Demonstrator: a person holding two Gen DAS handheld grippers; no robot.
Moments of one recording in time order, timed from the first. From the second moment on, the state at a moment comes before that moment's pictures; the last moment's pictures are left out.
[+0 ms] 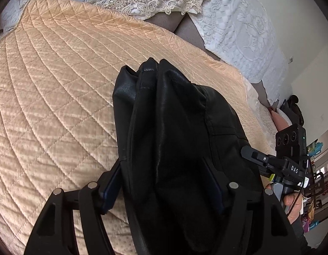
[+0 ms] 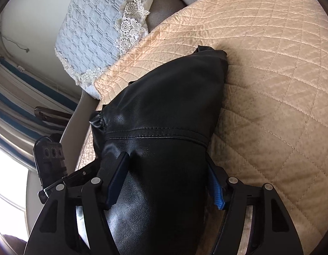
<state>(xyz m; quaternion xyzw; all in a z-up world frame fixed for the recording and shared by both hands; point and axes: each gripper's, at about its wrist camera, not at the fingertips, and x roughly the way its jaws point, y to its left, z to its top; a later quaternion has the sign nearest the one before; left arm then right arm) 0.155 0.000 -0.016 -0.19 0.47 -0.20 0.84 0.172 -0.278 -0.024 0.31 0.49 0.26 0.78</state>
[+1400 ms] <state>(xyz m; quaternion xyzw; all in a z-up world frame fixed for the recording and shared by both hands) 0.143 0.023 0.043 -0.20 0.40 -0.23 0.86 0.165 -0.260 0.048 0.30 0.42 0.30 0.80</state>
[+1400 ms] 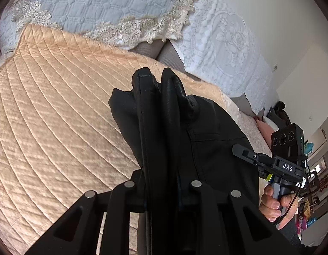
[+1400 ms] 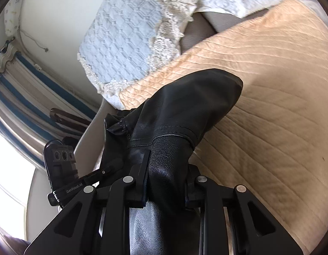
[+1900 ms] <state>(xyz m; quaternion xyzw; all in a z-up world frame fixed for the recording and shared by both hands) 0.244 0.106 0.085 -0.17 0.36 -0.17 0.90 0.286 -0.171 0.071 0.29 0.41 0.34 0.80</state>
